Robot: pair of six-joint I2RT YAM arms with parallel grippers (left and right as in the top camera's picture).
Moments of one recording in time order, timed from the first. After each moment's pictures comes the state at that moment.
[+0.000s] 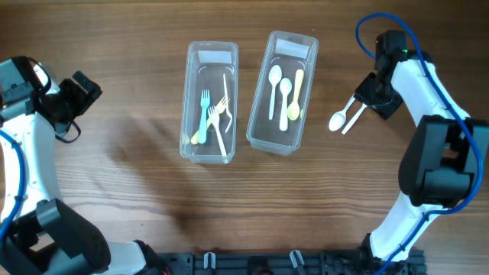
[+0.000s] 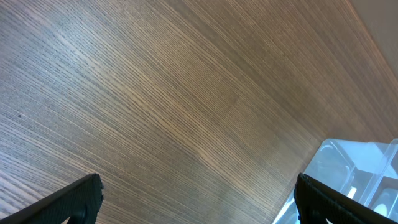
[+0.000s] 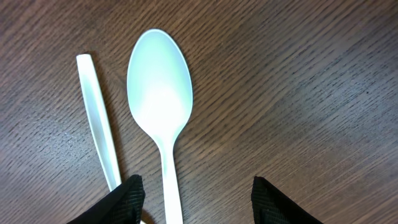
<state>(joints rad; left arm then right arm) 0.47 1.60 1.27 -0.73 0.24 -0.36 -0.09 2.02 1.47 -0.92 0.16 0.64</state>
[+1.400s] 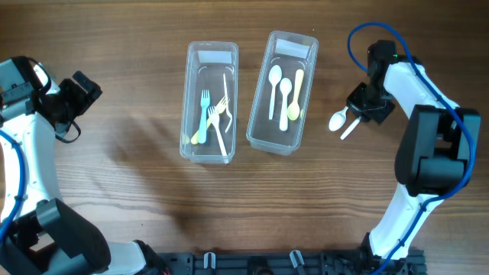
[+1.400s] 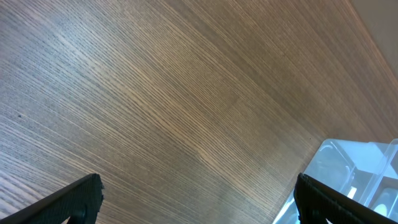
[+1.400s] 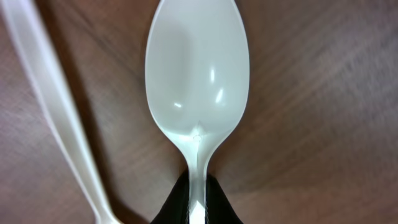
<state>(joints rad) 0.46 1.60 1.27 -0.73 0.24 -0.36 -0.08 2.10 1.45 -0.95 0.06 0.65</state>
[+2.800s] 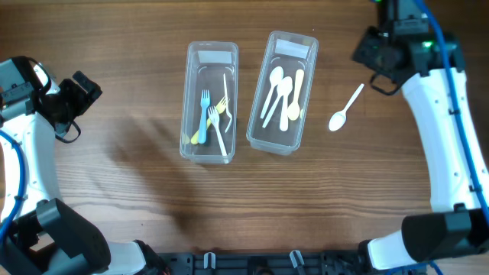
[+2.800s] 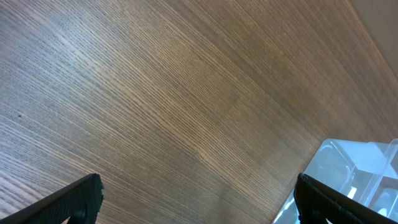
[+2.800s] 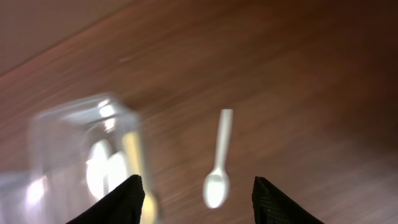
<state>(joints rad) 0.46 1.60 1.27 -0.73 0.24 -0.36 0.10 1.68 1.75 -1.10 0.26 0.56</state>
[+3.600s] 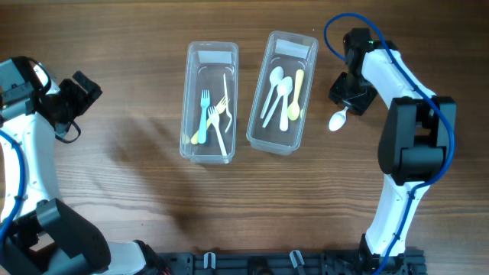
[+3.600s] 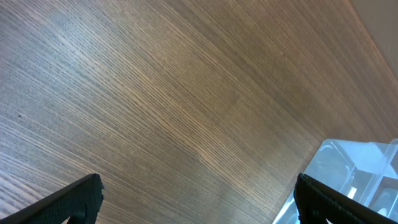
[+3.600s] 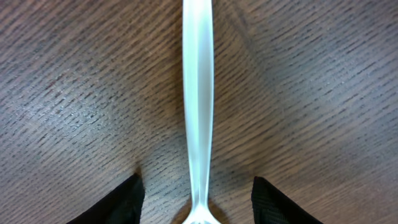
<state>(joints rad) 0.47 1.60 1.27 -0.73 0.24 -0.36 0.03 2.21 1.63 -1.01 0.11 0.67</state>
